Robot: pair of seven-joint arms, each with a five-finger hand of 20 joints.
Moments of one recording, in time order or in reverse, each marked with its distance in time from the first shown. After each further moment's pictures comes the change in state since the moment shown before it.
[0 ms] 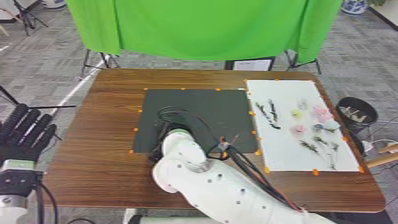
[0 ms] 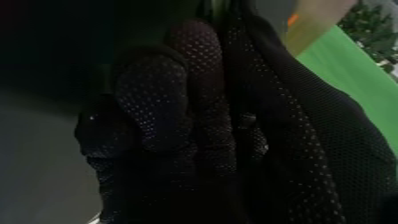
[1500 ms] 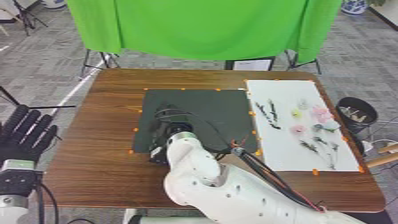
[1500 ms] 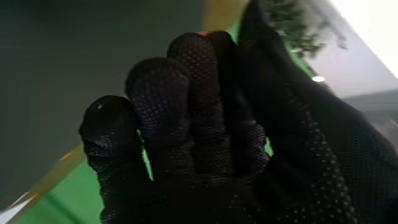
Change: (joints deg) left arm 0.1 0.2 0.3 0.2 -1.2 -0.2 0.6; right arm 0.9 9.3 -4.4 -12.2 0.2 3.5 -11.7
